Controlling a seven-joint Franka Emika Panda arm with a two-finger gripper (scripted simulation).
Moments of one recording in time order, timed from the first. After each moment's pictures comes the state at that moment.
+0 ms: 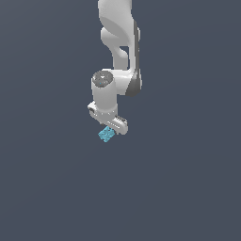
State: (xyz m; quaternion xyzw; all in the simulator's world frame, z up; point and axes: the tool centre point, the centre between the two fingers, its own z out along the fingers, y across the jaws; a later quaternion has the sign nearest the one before) arm -0.053 -0.055 0.099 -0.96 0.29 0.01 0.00
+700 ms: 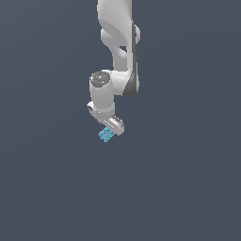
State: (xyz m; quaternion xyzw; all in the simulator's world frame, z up) arm -0.063 -0.068 0.090 -0.94 0.35 0.00 0.00
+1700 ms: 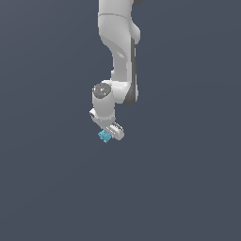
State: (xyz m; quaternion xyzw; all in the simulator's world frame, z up) arm -0.063 -0.068 0.042 -0.94 0.35 0.00 0.00
